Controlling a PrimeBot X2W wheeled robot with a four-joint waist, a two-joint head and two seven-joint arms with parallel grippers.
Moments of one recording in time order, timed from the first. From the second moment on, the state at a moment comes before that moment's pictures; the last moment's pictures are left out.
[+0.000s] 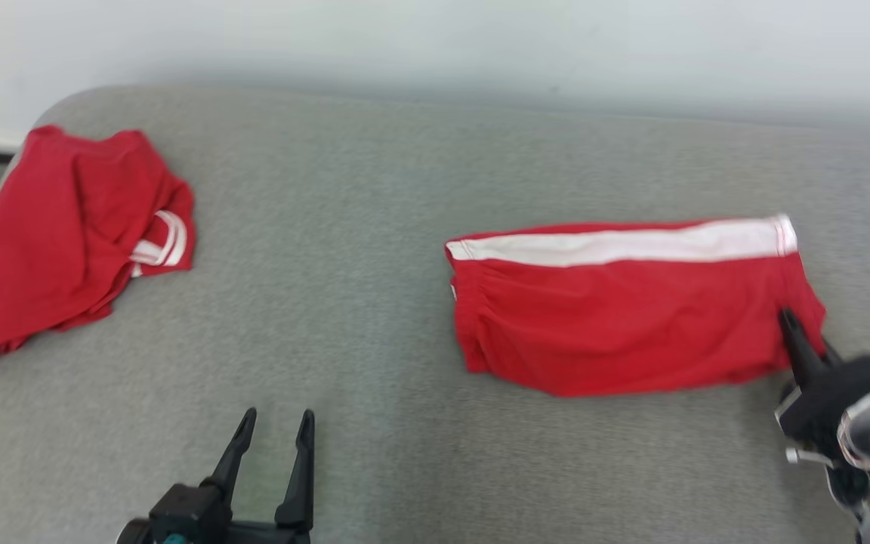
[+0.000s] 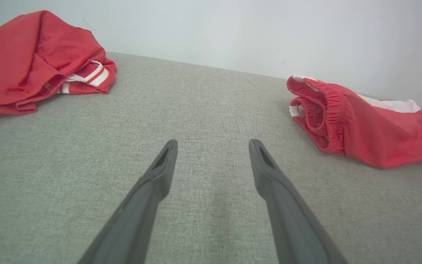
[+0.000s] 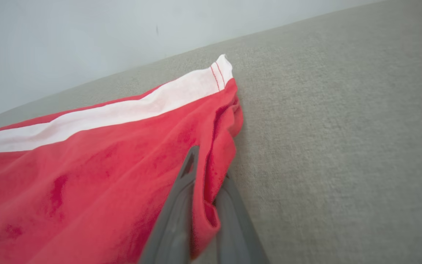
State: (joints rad) left arm -0.10 0.05 -0.15 0.28 -0.25 -0.13 -0.26; right arm -0.61 -0.58 0.69 0.86 1.15 0.13 -0.26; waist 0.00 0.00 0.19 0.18
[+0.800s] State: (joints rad) left arm -0.04 0.05 -0.11 0.27 -0.23 -0.13 -0.26; right arm -0.54 -0.59 0.54 0.92 1.02 0.13 -0.19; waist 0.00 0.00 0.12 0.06
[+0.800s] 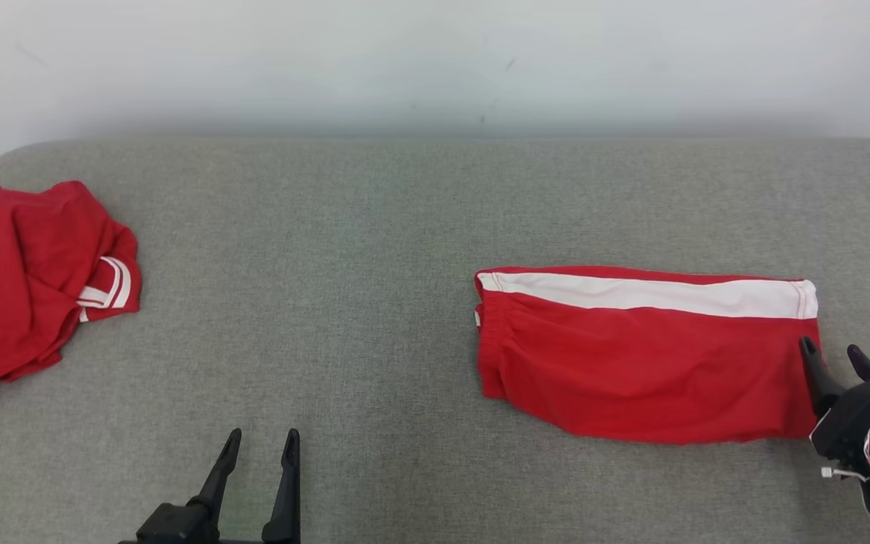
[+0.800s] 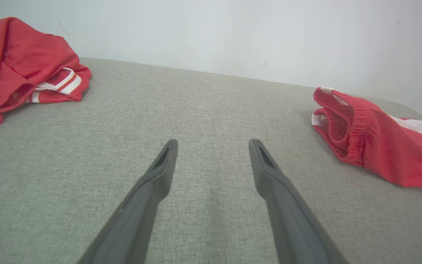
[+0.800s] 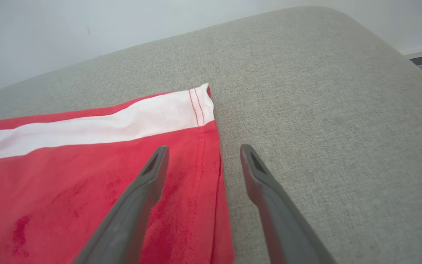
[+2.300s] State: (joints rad) left arm -0.02 0.05 -0.08 0.28 -0.24 -0.13 -0.26; right arm -0.60 -0.55 0.61 0.82 1.09 0.13 -0.12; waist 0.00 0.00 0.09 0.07
